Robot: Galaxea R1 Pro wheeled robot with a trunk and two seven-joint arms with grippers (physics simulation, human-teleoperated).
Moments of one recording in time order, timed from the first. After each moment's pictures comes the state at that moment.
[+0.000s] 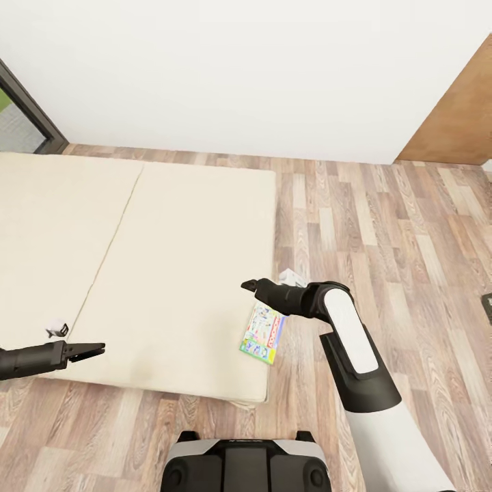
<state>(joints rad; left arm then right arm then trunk) -0.64 0.63 0.14 -0.77 0.15 0.81 -1.57 -0.73 0.13 0.24 -1.56 -1.34 0.91 -0.85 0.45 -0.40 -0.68</state>
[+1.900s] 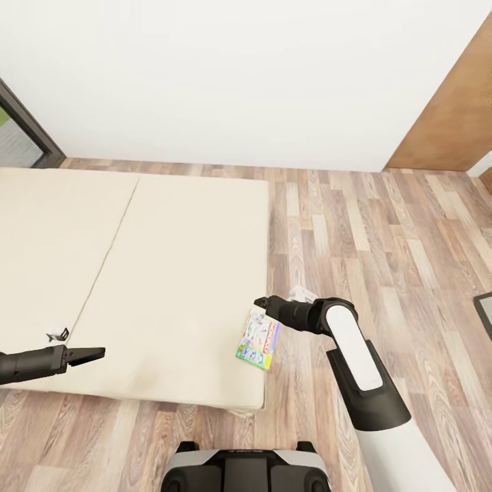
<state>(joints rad) -0.63 0.62 0.14 -0.77 0.15 0.79 -1.57 -0.65 0.09 0.24 -1.56 -1.24 0.91 -0.84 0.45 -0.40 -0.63</state>
